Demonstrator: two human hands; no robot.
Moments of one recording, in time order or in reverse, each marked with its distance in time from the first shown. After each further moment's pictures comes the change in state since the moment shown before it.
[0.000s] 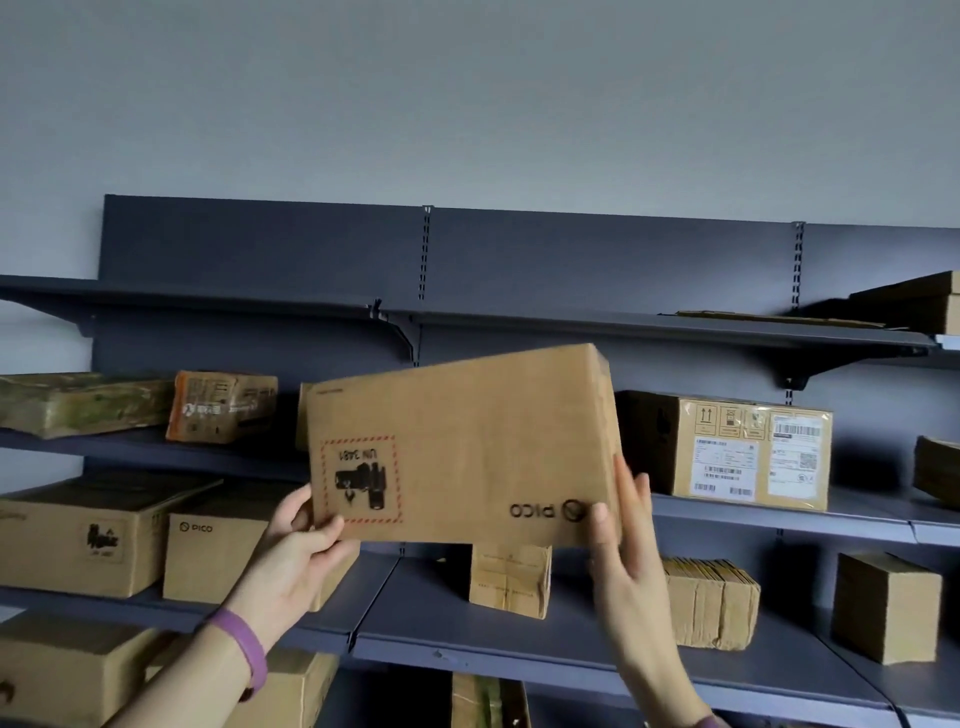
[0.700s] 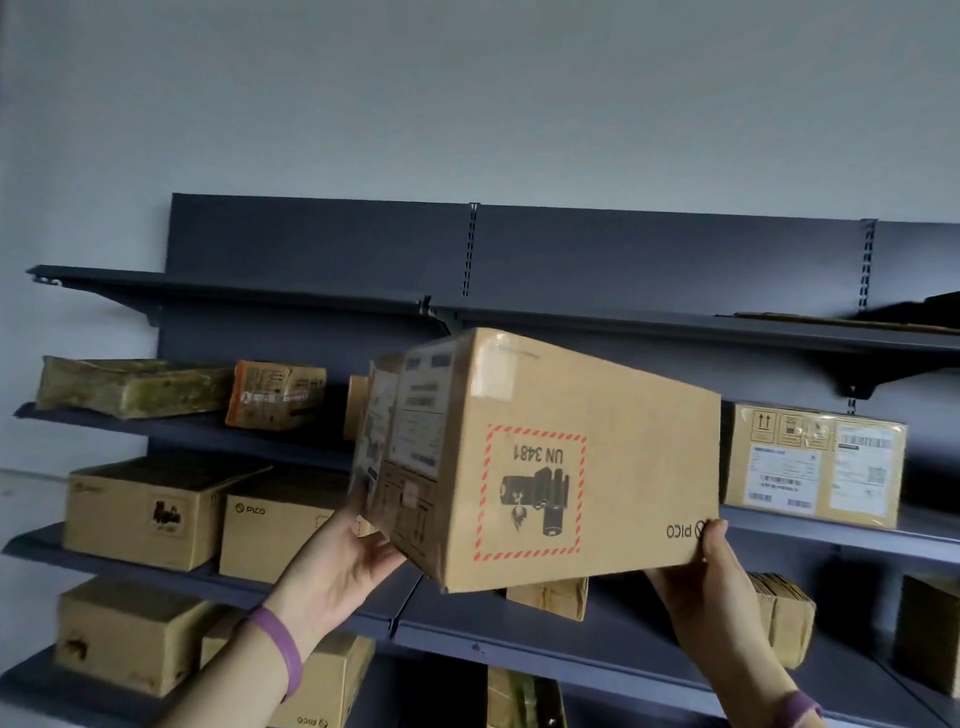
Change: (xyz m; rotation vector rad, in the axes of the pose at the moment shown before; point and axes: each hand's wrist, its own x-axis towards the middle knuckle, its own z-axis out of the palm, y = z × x) left_hand -0.006 0.005 -0.022 -0.334 -0.284 -0.251; right_hand 0.034 0.052 -0.019 0.730 0.269 0.593
